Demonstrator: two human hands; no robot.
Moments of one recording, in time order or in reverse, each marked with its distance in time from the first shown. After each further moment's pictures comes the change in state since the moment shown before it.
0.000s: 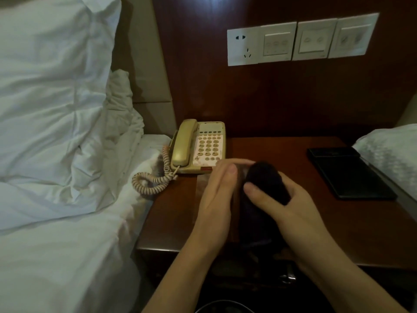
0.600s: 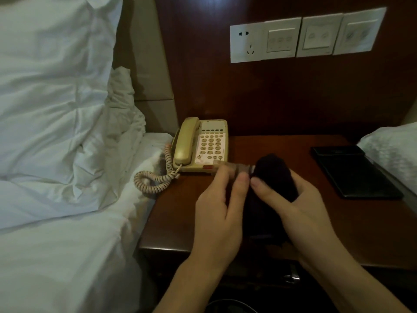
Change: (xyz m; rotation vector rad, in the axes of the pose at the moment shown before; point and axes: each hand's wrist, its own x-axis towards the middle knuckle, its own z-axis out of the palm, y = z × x) left_hand -0.019 0.001 0.000 0.332 0.114 0.131; right_hand 0.000 -0.001 0.001 0.007 0.040 -0.096
